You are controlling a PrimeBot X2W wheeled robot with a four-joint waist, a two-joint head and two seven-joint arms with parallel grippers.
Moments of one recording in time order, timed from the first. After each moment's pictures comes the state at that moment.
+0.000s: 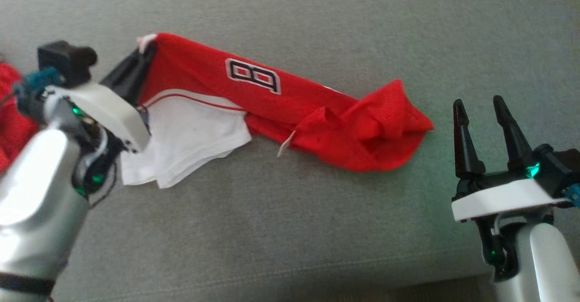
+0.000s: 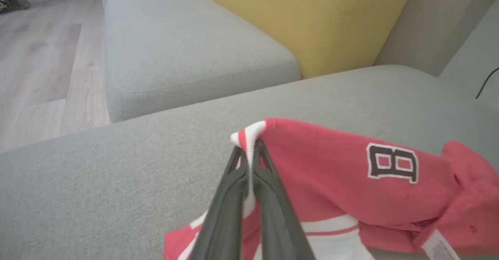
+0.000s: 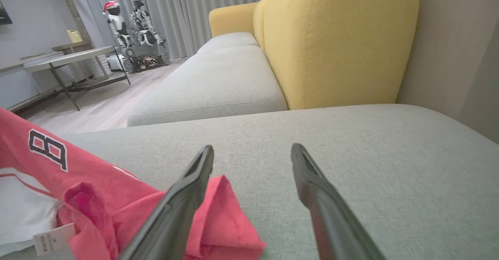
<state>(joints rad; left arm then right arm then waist) -0.62 0.46 -0.53 0.34 -0.63 -0.08 0.00 -0.10 -0.04 0.00 -0.02 0.17 0.13 -0.03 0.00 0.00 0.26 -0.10</state>
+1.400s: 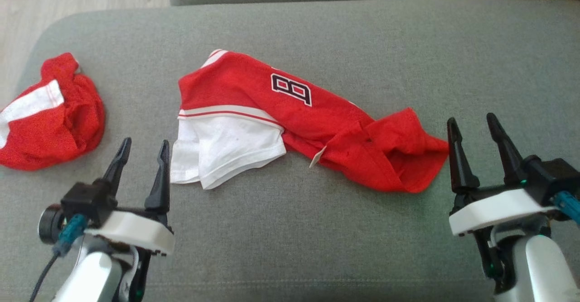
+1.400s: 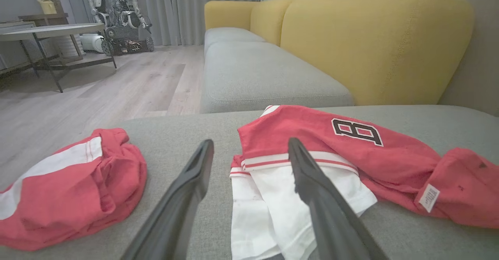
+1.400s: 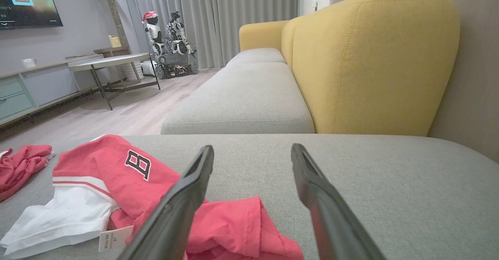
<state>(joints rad) -0.13 0.38 -0.41 0.10 -0.44 0.18 -0.26 -0.07 -0.04 0.00 -0.02 0.12 0.13 0.01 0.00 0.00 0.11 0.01</state>
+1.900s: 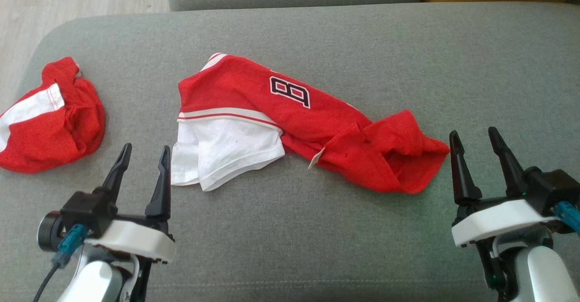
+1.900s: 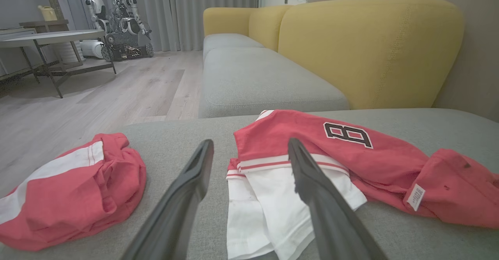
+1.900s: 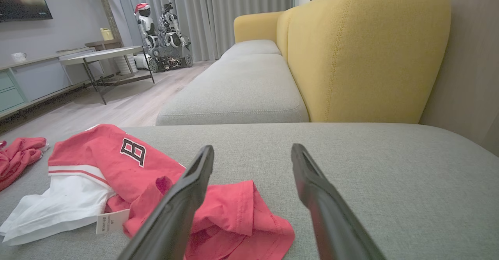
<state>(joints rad) -0.08 0.39 -0.41 0.03 -0.43 0.20 -0.26 -0.02 -0.04 -0.01 -0.02 0.12 0.13 0.02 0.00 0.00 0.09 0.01</state>
